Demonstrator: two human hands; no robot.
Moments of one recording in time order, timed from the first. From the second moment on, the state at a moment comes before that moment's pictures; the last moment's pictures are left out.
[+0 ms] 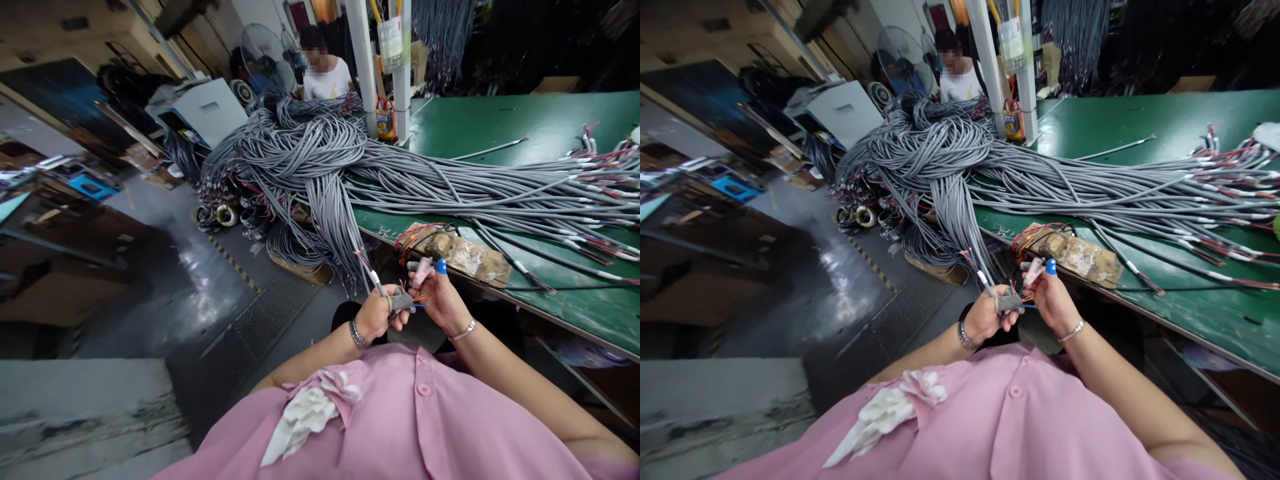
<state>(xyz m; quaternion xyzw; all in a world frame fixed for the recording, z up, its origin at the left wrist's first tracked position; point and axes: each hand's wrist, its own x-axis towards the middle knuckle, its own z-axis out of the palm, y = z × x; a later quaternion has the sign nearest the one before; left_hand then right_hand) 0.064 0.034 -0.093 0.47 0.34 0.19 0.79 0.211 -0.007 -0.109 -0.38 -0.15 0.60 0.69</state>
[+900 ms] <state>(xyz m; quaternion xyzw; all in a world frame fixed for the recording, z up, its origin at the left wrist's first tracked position) 0.079 0.018 -0.092 0.48 0.37 0.29 0.74 0.212 0.005 -0.115 -0.34 -0.08 0.60 0.72</state>
